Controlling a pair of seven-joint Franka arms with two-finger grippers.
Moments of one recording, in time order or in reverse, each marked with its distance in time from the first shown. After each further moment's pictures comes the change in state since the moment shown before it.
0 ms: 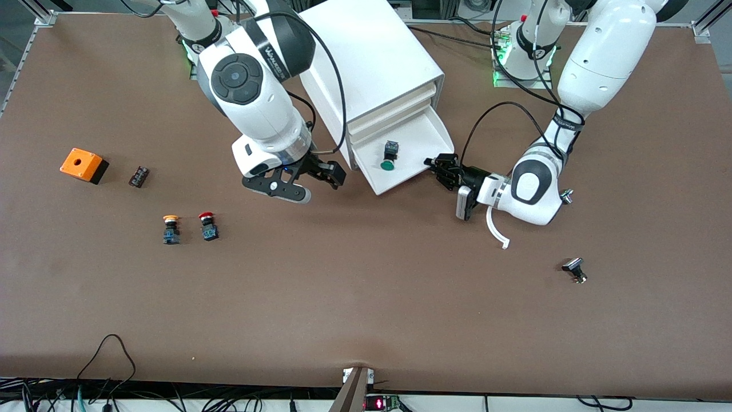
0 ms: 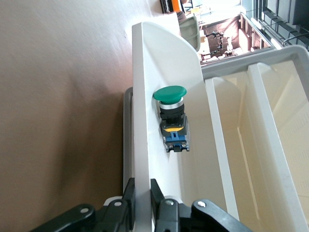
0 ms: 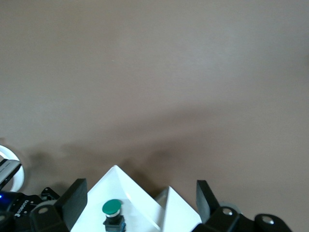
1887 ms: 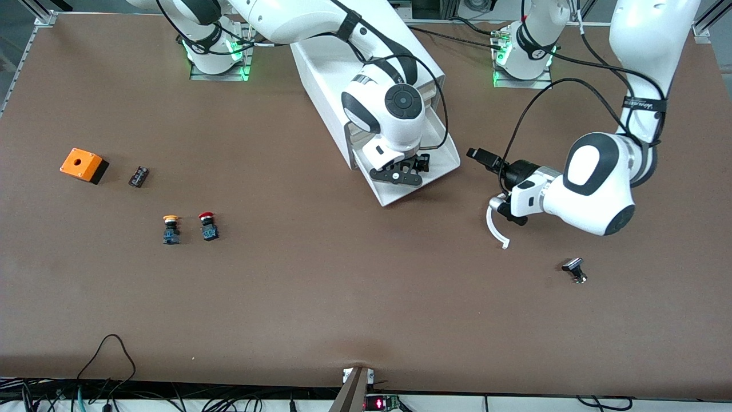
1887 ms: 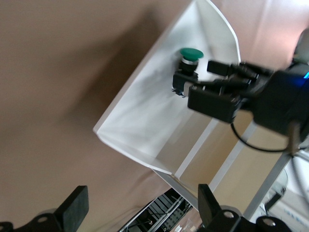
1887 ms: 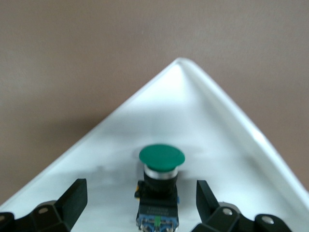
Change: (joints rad) left arm 0.056 -0.237 0.002 0.245 0.537 -0.239 -0.961; right arm 0.340 0.441 -0.018 0.284 -0.084 0.045 0.198
